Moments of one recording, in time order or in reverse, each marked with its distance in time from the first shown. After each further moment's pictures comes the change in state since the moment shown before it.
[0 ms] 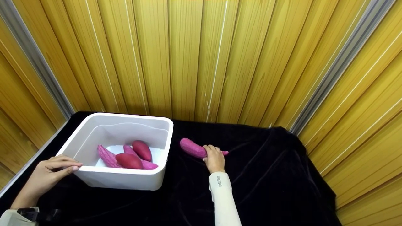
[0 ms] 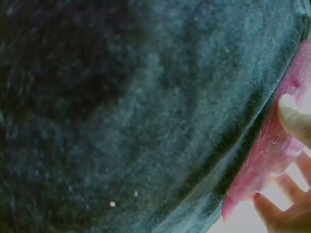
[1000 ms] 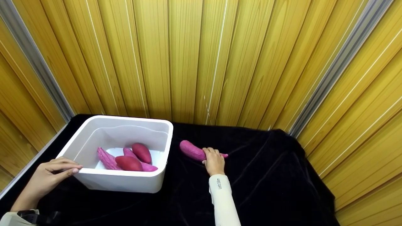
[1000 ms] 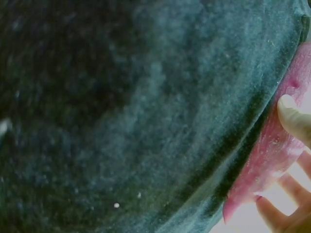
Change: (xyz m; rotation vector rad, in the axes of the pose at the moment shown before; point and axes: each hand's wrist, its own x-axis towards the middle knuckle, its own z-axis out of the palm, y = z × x) left_hand -0.001 -0.002 0.002 -0.027 0.025 0.027; right_hand -0.001 -0.002 -0.003 -0.058 0.023 -0.031
